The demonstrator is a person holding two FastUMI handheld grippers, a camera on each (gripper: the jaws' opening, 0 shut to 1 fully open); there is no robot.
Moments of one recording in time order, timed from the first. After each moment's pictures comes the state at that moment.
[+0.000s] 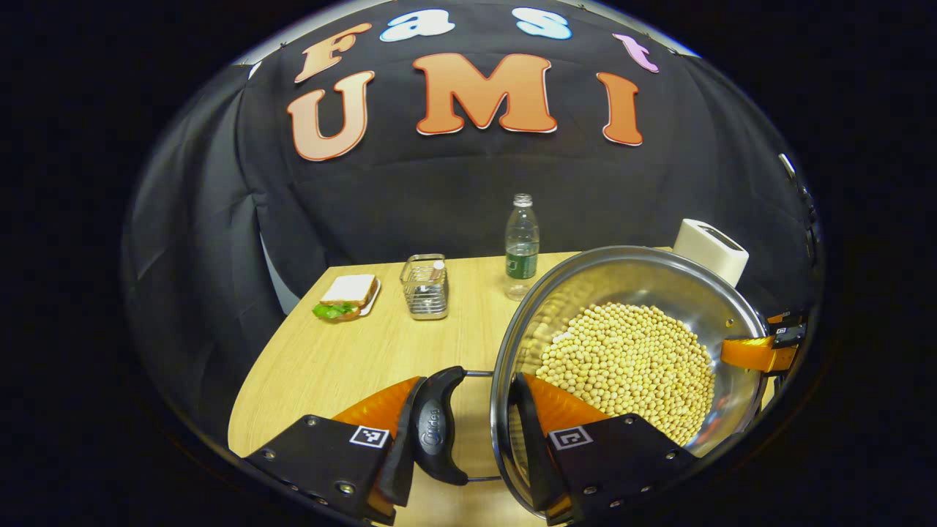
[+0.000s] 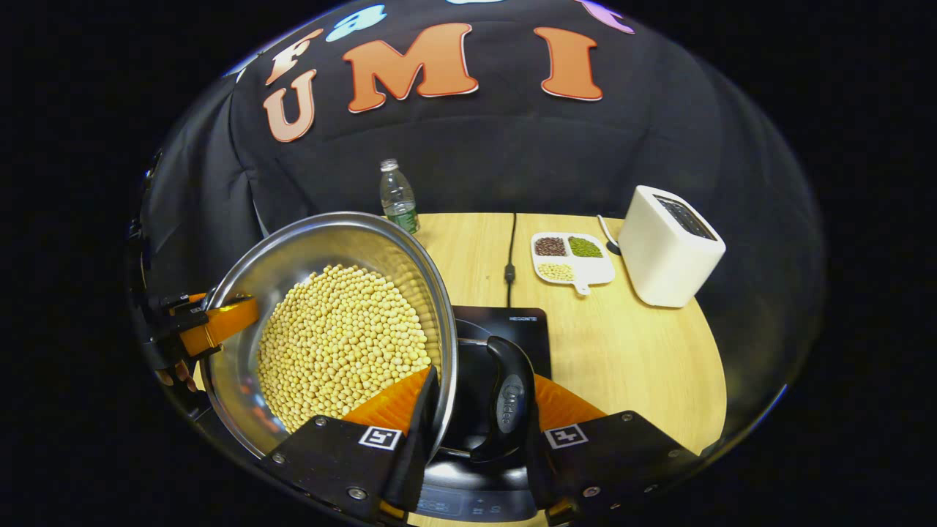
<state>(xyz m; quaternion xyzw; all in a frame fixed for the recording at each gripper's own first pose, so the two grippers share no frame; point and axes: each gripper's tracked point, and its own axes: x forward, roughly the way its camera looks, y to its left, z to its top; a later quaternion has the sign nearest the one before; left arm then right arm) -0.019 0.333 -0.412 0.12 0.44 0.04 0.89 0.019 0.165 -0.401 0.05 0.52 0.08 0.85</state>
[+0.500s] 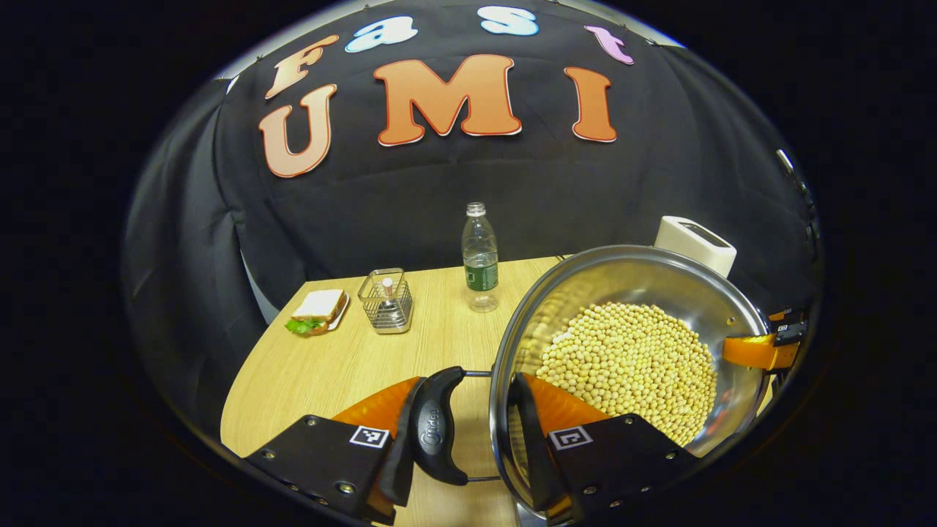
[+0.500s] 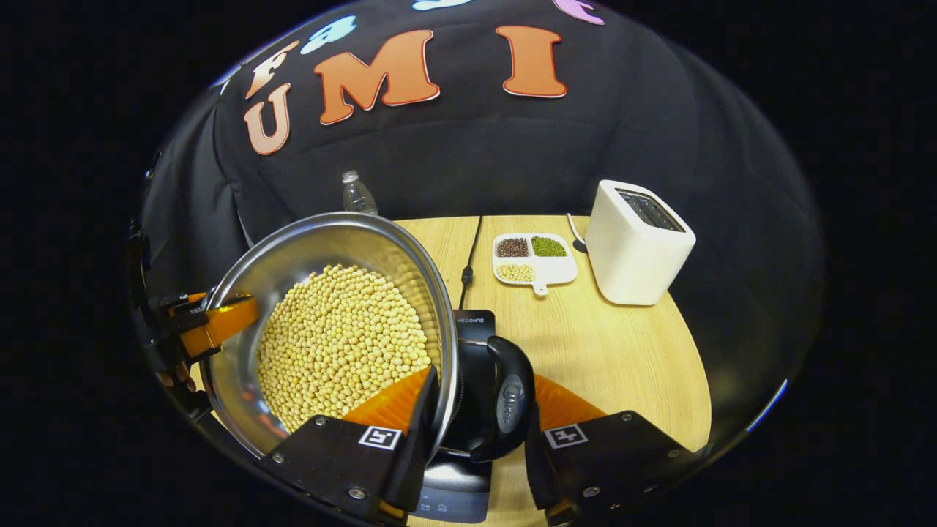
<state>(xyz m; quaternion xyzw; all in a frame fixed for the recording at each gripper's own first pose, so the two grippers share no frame) -0.014 0.330 -0.416 0.13 0.43 0.02 0.89 0.022 0.101 -0.410 0.06 0.52 0.05 0.85</state>
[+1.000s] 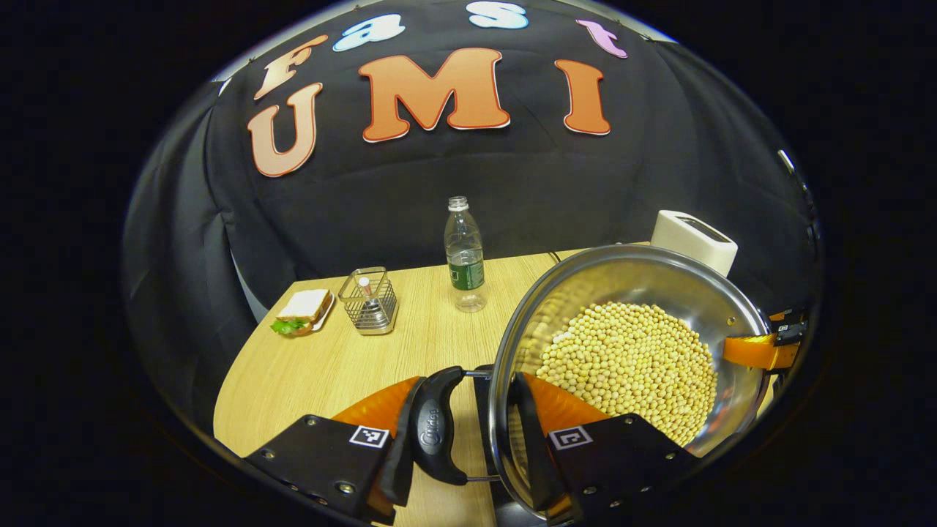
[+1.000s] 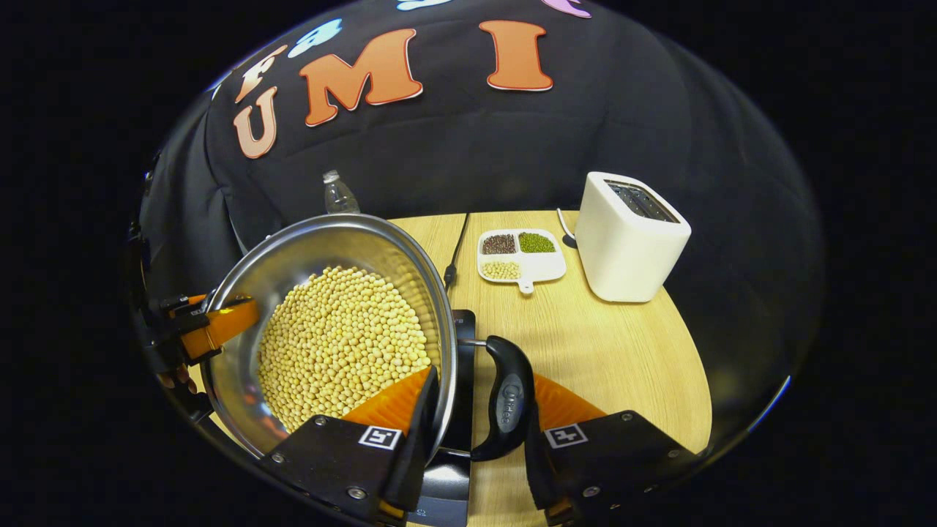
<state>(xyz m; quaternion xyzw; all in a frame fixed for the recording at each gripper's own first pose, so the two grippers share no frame) -0.012 0.327 -0.424 0.13 0.44 0.02 0.89 0.030 0.084 -0.434 0.07 0.52 0.05 0.85</state>
